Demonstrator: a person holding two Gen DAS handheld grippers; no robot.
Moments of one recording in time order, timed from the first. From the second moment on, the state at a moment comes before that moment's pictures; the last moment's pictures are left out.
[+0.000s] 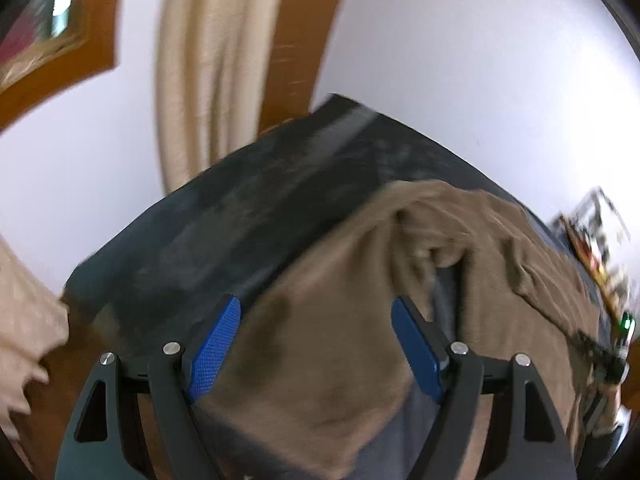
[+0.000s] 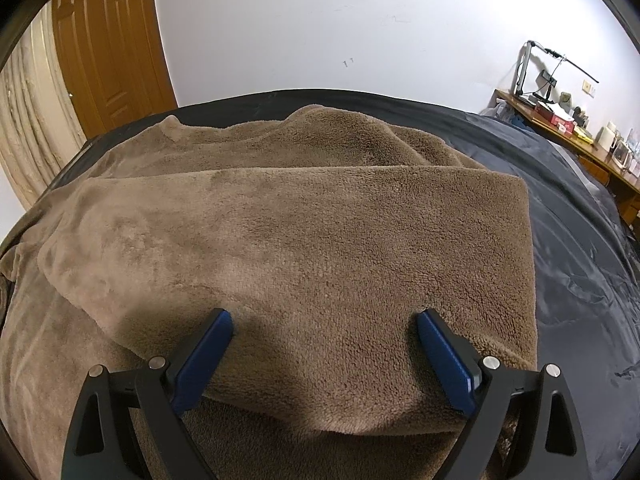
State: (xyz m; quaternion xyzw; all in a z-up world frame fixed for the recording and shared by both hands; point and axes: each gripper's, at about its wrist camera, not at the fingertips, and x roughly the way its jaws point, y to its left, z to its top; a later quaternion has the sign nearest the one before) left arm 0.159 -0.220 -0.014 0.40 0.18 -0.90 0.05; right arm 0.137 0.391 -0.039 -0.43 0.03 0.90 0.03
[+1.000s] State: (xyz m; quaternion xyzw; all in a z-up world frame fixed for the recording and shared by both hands) left arm 0.177 -0.209 -0.047 0.40 0.17 -0.90 0.05; right arm 0.138 0.393 -0.037 -0.43 0.03 0.90 0.03
